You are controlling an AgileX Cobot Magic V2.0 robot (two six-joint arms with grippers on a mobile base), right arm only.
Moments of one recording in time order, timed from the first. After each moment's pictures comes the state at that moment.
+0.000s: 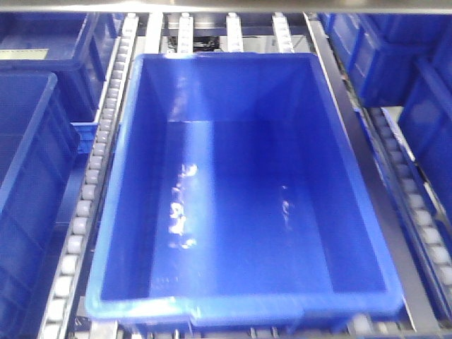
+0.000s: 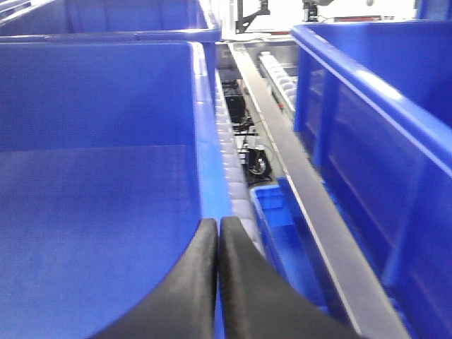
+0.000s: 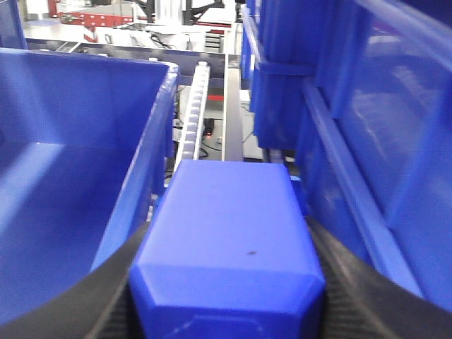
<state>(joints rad) -0.13 0.09 -0.35 0.24 0.50 -0.32</state>
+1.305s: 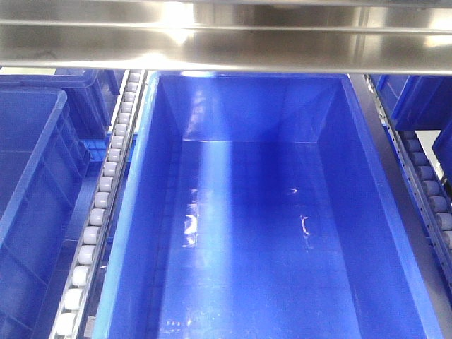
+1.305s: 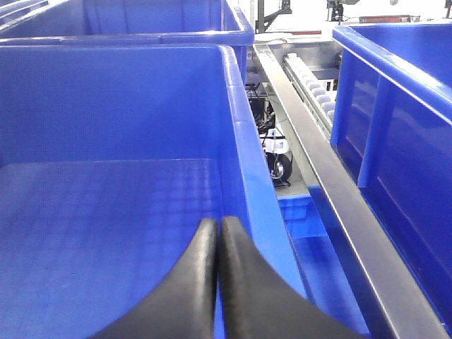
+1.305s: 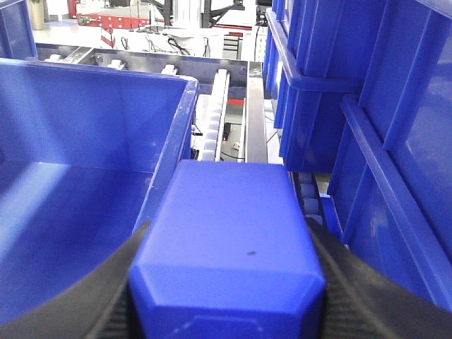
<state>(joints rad) -0.13 0.09 -0.35 0.24 0.50 -0.32</state>
